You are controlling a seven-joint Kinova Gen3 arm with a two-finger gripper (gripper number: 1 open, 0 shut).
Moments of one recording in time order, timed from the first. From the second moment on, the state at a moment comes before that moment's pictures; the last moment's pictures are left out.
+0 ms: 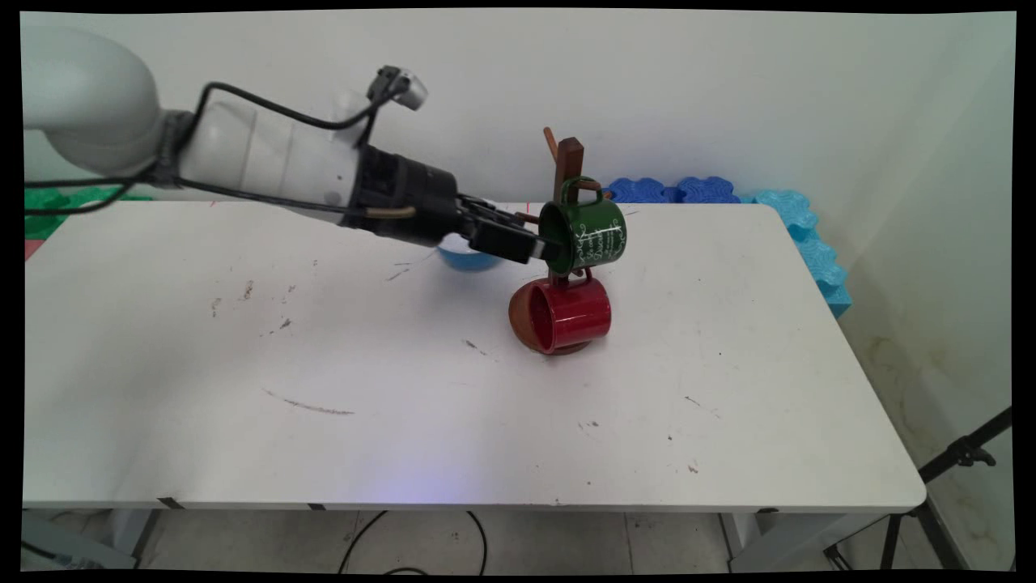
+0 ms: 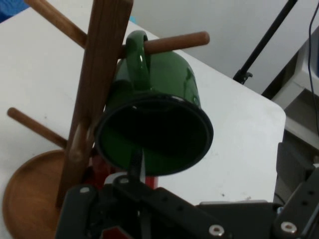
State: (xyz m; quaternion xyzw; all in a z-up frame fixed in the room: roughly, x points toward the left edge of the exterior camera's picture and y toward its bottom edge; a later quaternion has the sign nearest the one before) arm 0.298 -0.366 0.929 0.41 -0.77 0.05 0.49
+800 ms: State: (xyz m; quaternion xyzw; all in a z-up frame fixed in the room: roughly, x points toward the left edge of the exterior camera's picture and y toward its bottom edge) arm 0.265 -0.384 0.903 0.42 -0.75 0.05 0.51
